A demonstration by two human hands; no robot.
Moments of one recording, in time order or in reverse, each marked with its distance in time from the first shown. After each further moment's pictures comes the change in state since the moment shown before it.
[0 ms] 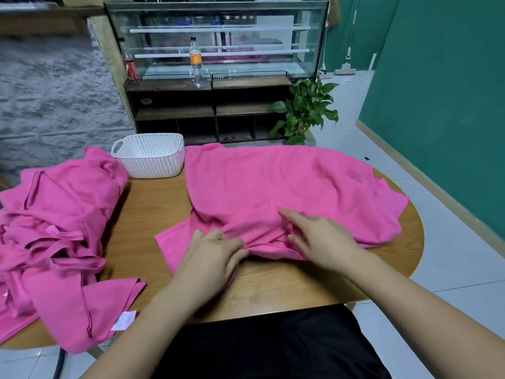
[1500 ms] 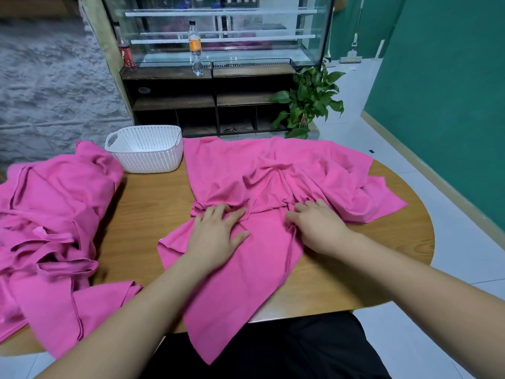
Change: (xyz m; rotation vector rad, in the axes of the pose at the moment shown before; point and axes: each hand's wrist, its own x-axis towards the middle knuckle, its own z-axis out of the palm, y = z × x) left_hand 0.061 -0.042 0.061 0.121 -0.097 -0.206; right_hand 0.056 0.034 0.032 -0.274 -0.015 -0.144
